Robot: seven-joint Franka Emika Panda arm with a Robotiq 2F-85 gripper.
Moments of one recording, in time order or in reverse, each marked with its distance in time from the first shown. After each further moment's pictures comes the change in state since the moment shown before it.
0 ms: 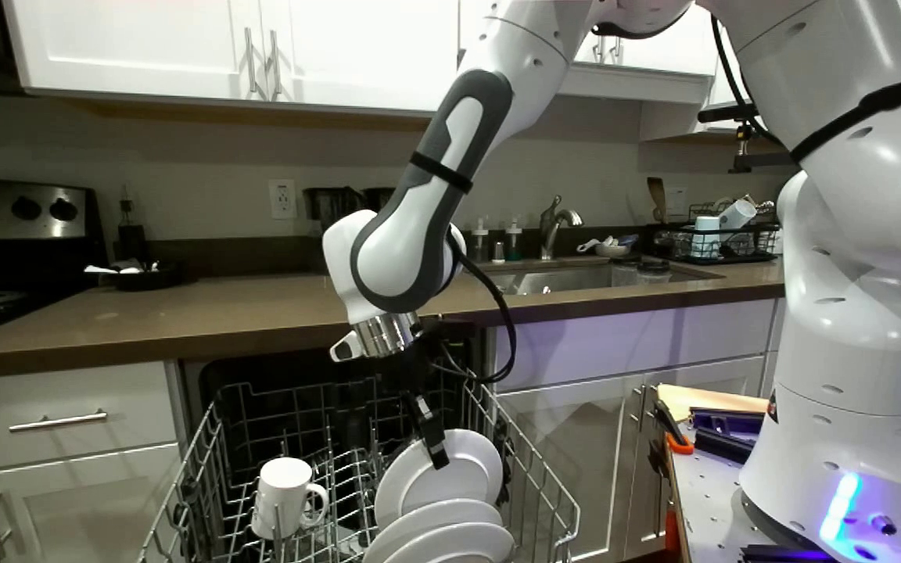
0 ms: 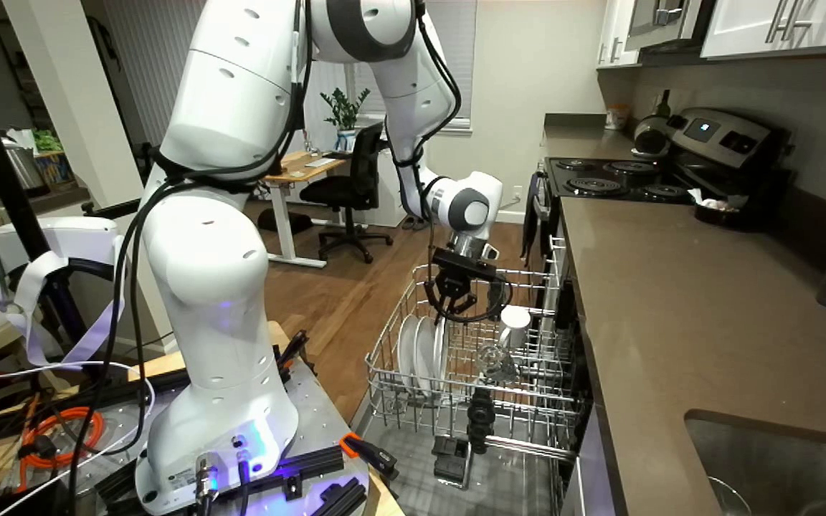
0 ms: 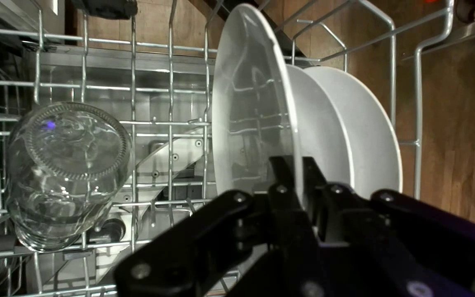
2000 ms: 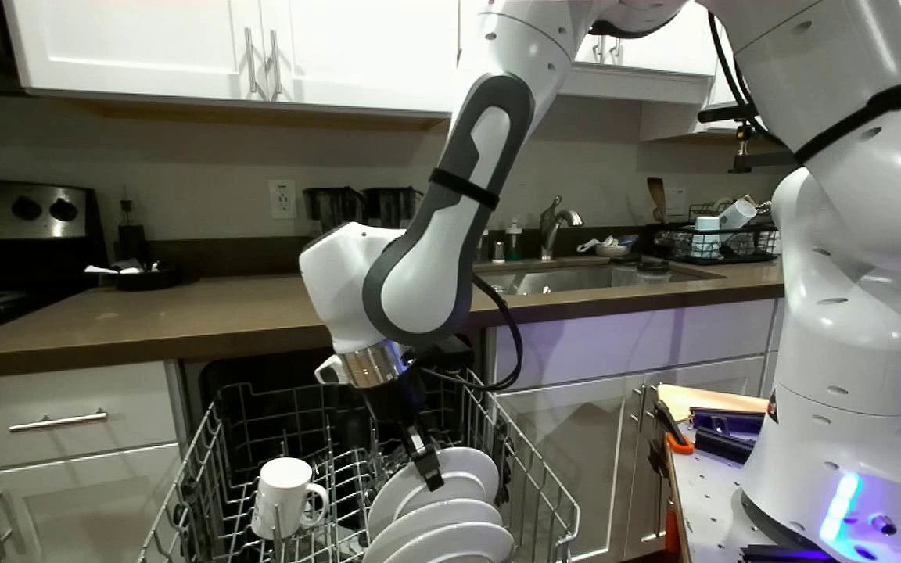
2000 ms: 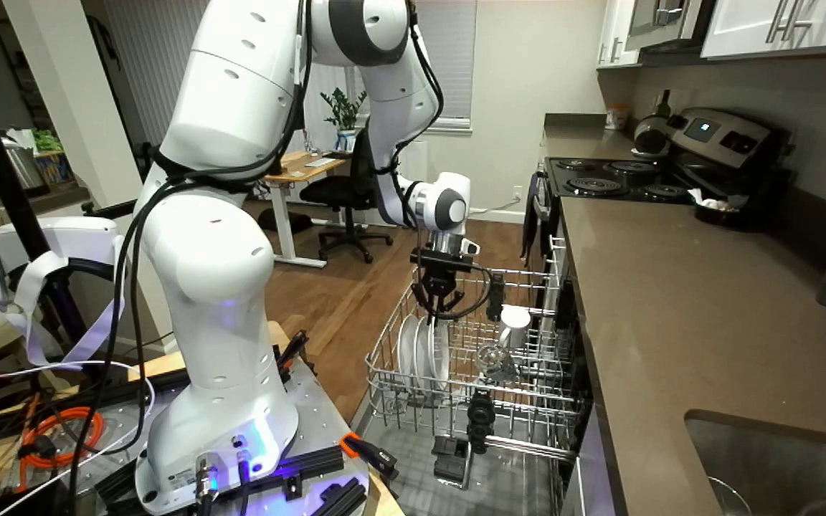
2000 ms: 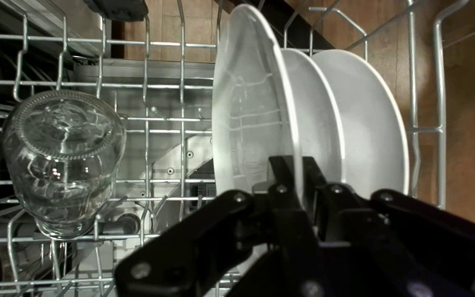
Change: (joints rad) arm 0.071 0.013 0.032 -0.027 -0.207 0.070 0.309
